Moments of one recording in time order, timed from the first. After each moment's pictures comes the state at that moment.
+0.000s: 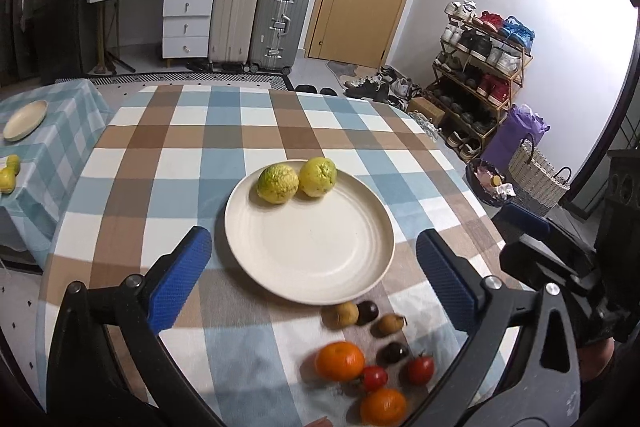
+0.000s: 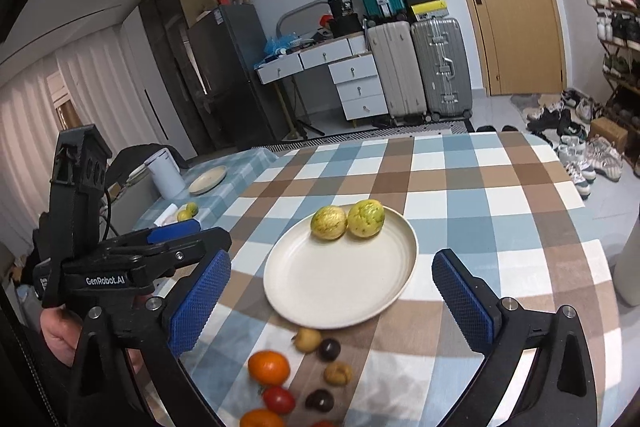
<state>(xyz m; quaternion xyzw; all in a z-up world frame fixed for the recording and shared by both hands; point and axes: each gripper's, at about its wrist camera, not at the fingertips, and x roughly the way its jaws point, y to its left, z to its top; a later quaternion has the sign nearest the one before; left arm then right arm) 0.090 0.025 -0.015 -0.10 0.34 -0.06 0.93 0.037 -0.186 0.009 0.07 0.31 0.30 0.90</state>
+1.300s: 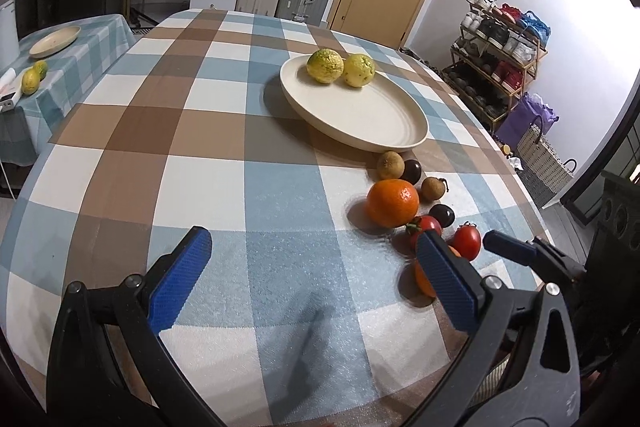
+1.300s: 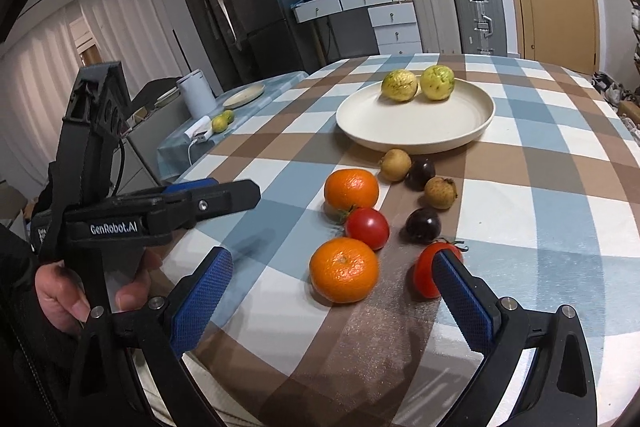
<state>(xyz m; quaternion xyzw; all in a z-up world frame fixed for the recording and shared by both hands) -0.021 0.052 -0.118 -0.14 0.38 -0.04 0.91 -0.077 -0.140 -0.087 0.02 0.37 0.35 0.86</state>
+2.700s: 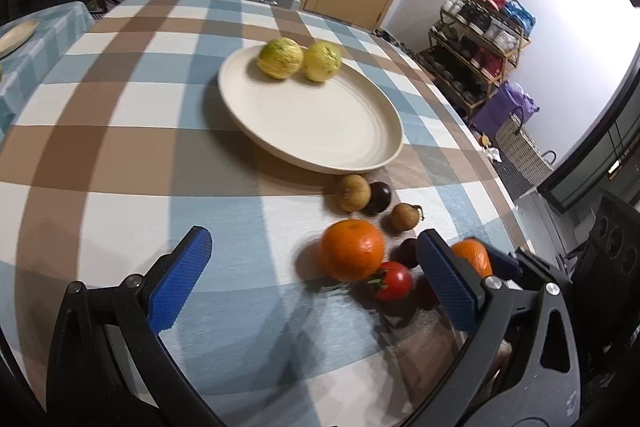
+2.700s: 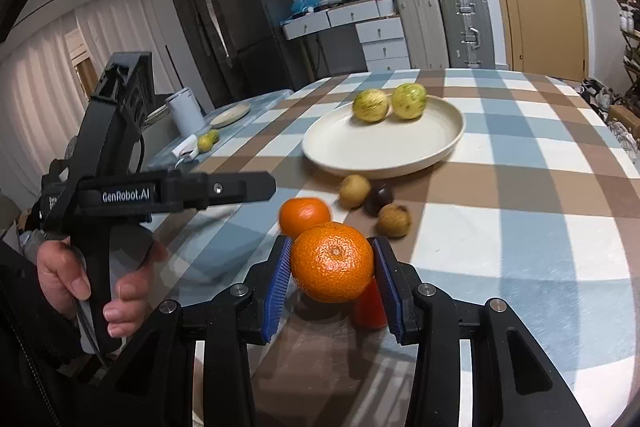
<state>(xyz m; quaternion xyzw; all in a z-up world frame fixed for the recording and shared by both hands) 0.055 0.026 -0.121 -0.16 0.42 -0.10 0.89 -0.053 -0.166 -0.084 0.03 0.35 0.33 0.88</state>
